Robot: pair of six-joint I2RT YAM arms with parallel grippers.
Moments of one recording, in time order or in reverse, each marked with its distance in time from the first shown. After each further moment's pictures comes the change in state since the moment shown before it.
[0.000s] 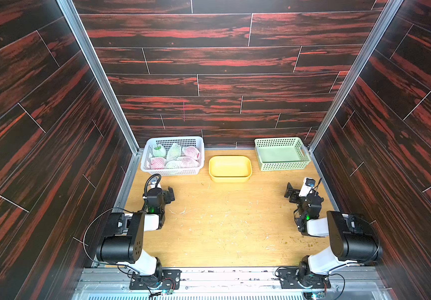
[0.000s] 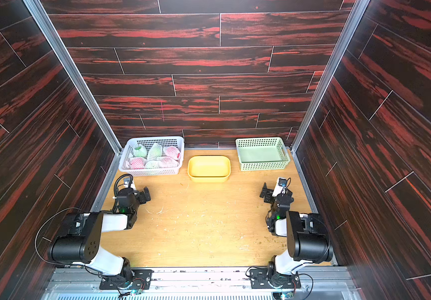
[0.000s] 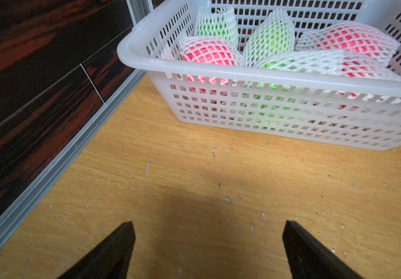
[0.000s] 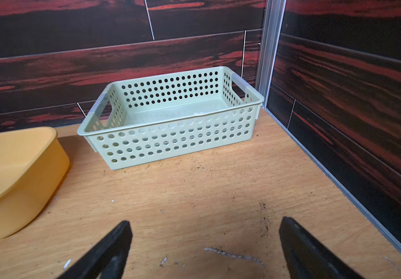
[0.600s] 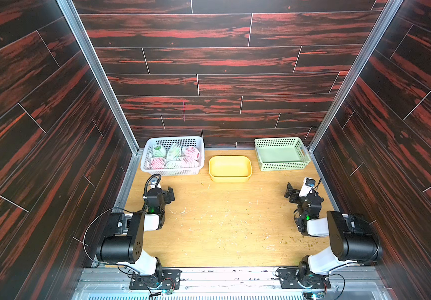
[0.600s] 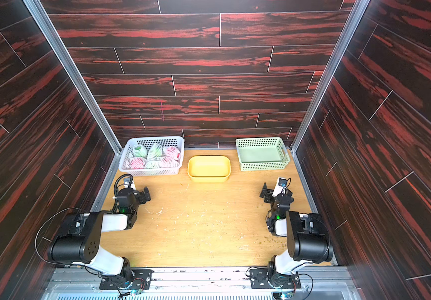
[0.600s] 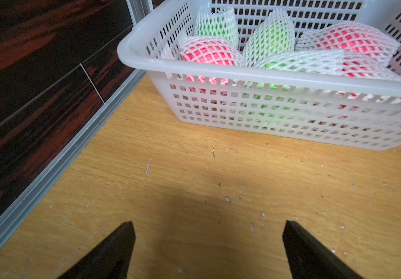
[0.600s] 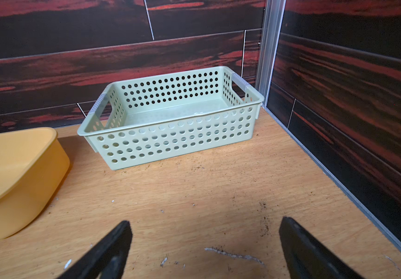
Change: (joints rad) left arm 0.000 0.000 0.000 0.000 0.000 0.000; right arm 0.000 0.000 0.000 0.000 0.000 0.004
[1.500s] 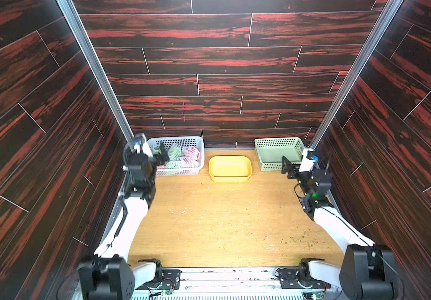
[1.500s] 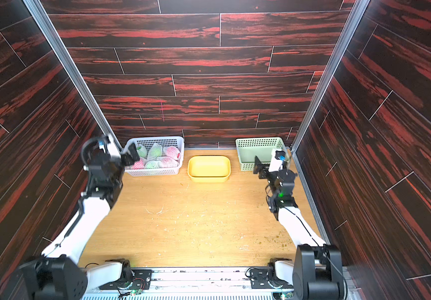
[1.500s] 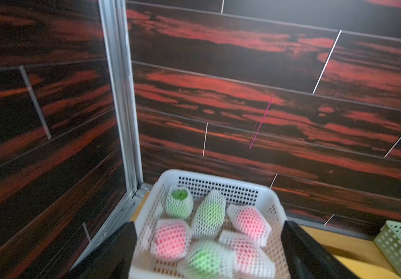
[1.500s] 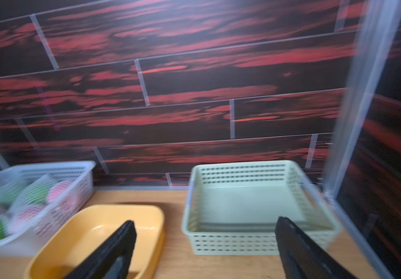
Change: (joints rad) left arm -0.040 -0.212 0.768 -0.626 0.087 -0.064; right arm 0.142 -0.266 0.443 -0.551 -0.203 0.030
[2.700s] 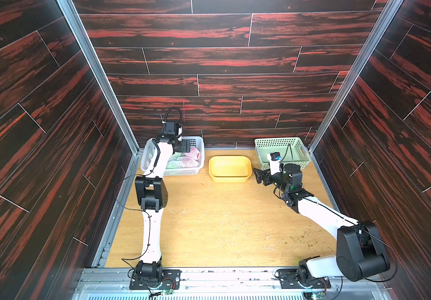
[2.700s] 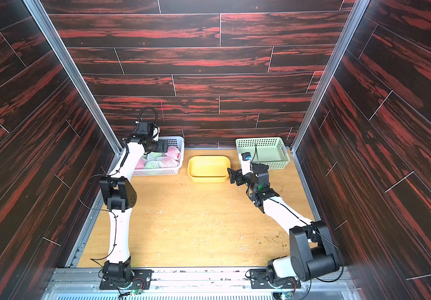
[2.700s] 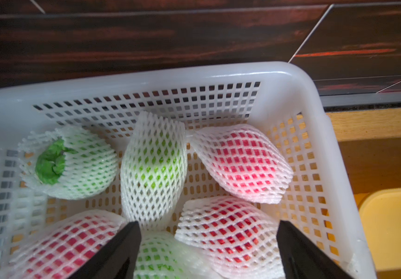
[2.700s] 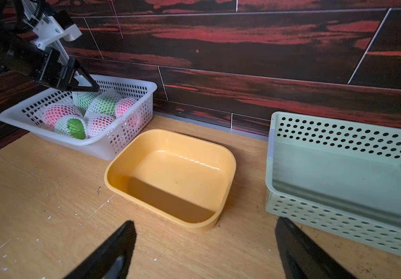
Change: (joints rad) left arm -0.050 1.070 1.241 -0.928 0.147 0.135; right arm 0.226 0.124 0.072 -0.189 -0.027 -0.098
